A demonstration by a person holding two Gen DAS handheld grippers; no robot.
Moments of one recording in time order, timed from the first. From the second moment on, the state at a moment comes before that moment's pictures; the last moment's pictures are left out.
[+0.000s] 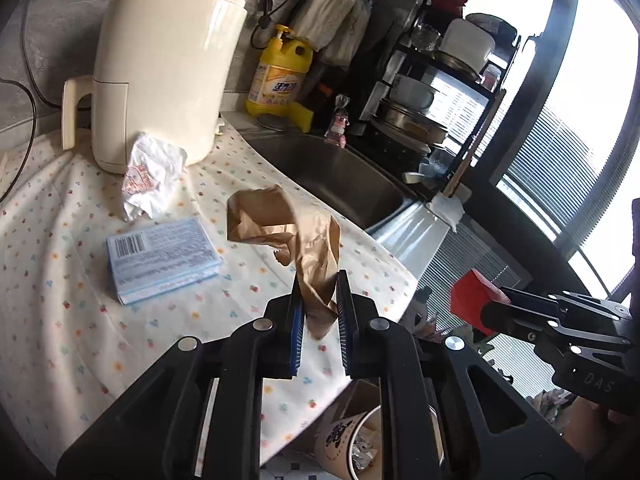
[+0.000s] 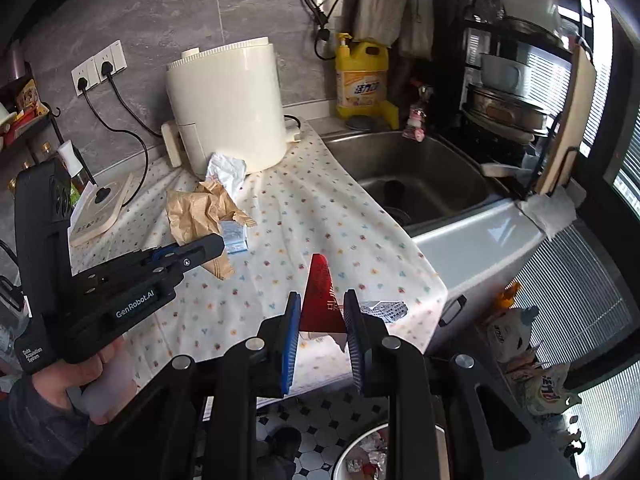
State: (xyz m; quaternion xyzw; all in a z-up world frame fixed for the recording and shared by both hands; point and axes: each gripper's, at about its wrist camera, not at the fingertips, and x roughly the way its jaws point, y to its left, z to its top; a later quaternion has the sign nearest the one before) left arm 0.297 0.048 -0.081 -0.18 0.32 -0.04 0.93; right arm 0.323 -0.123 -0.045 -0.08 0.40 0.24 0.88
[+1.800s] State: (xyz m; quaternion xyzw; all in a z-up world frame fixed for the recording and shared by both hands) left arm 0.245 -0.179 -0.198 -0.11 0.53 -0.12 0.83; right arm 0.246 -0.413 -0.167 0.08 0.51 0.10 0.85
